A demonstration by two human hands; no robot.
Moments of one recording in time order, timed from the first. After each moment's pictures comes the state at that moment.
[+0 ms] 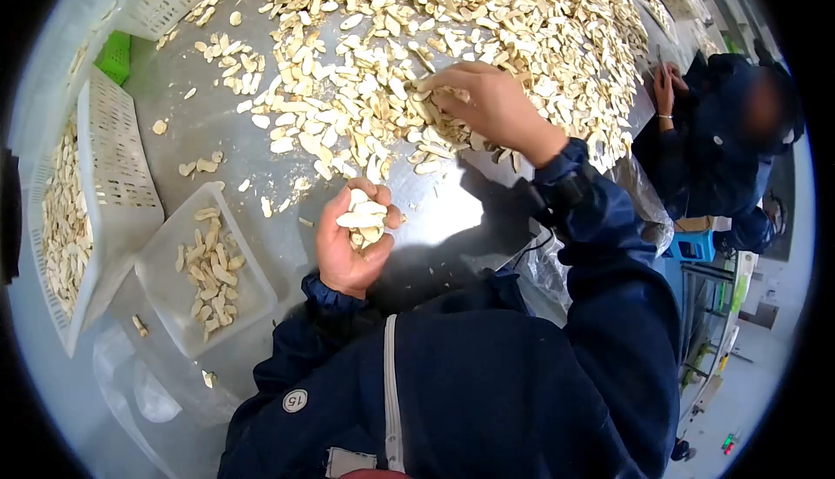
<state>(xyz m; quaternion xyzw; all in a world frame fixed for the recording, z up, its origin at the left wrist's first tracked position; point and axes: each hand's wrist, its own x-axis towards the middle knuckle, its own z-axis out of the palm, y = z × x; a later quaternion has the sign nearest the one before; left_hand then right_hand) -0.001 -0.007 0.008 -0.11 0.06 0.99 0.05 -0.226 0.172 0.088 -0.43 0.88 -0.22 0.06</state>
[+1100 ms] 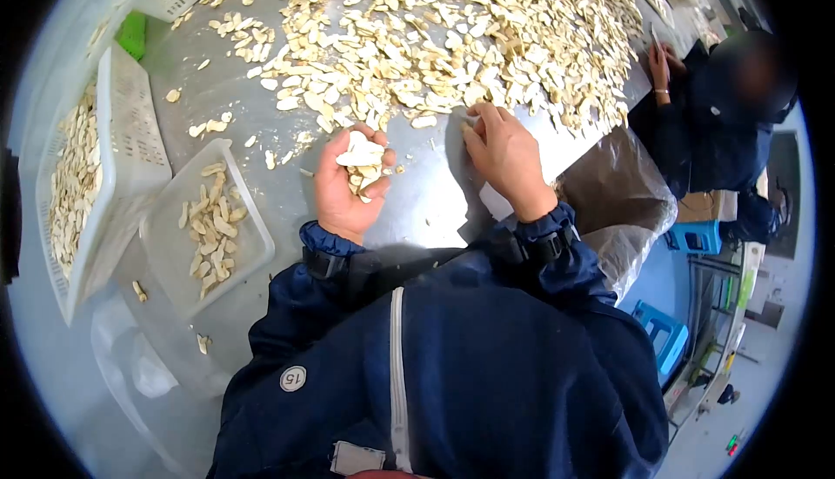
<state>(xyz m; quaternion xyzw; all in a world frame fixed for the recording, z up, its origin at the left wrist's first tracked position) -0.004 -0.006 0.004 -0.12 0.11 0.99 0.04 -0.097 0.212 0.067 -0.19 0.95 -0.23 0.01</state>
